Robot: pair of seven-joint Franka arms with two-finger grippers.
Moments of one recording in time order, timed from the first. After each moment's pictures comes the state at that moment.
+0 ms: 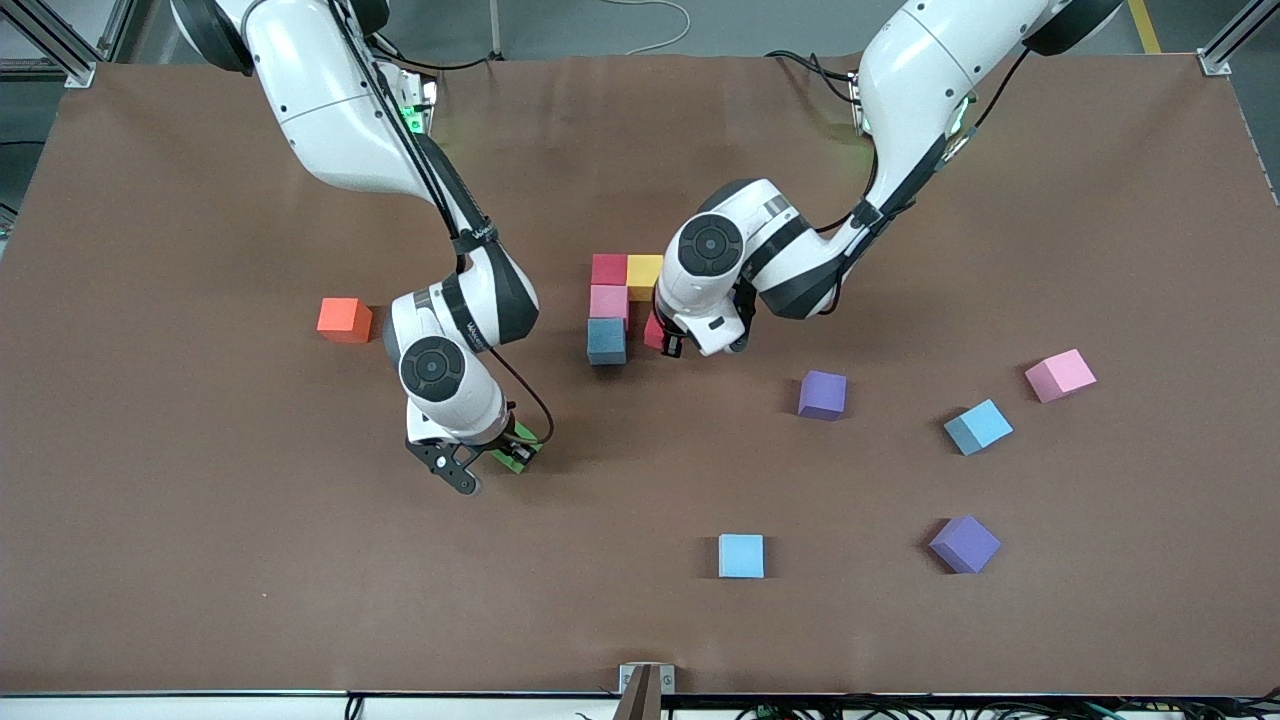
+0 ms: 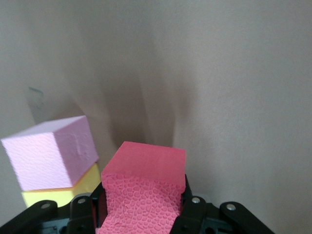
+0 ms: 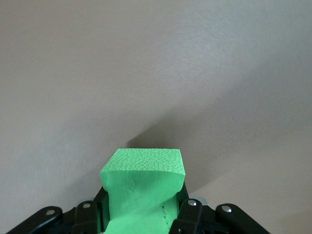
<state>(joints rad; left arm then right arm) -0.29 0.67 -0.55 -1.72 0.20 2.28 -2.30 0.56 0.73 -0.14 -1.53 0.13 2.27 0.93</state>
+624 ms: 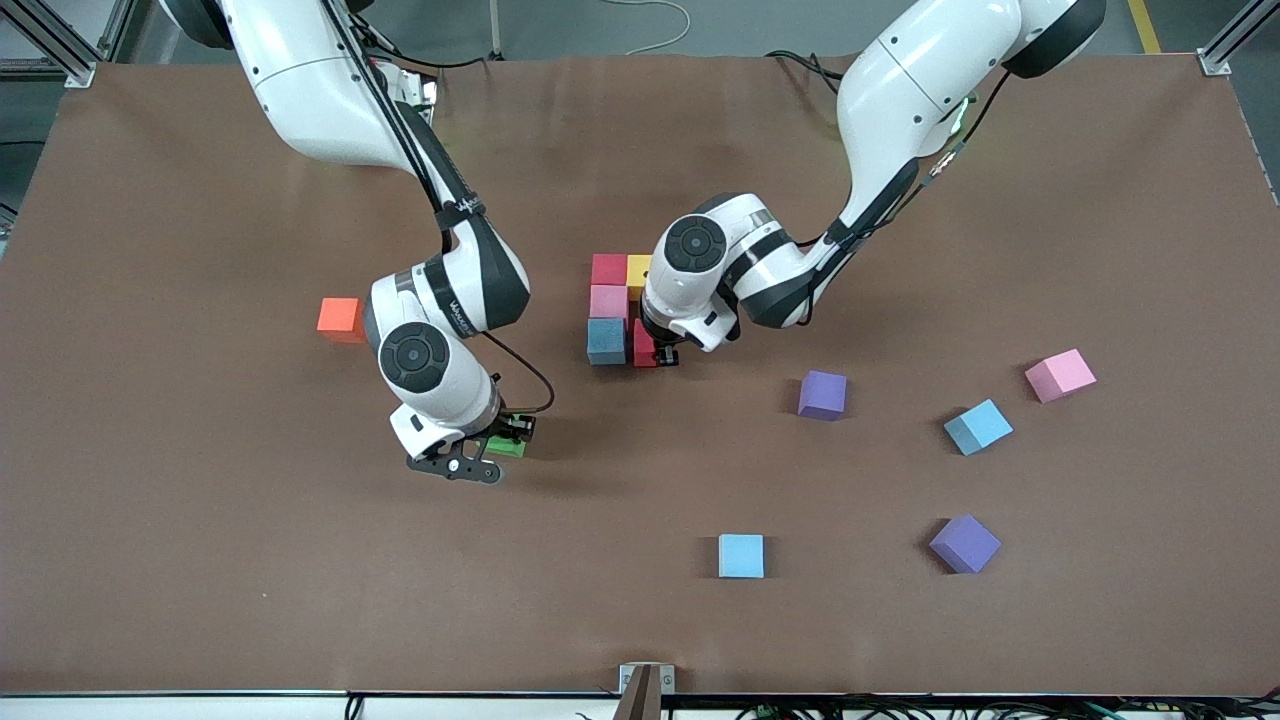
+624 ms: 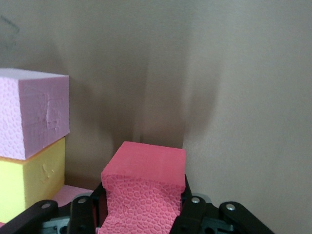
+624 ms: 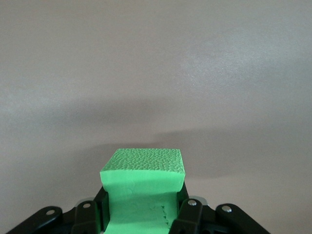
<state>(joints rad) -0.33 0.73 -0.53 -1.72 0.32 2.40 -2.70 0.56 0.67 -0.14 -1.52 0.13 2.18 0.53</state>
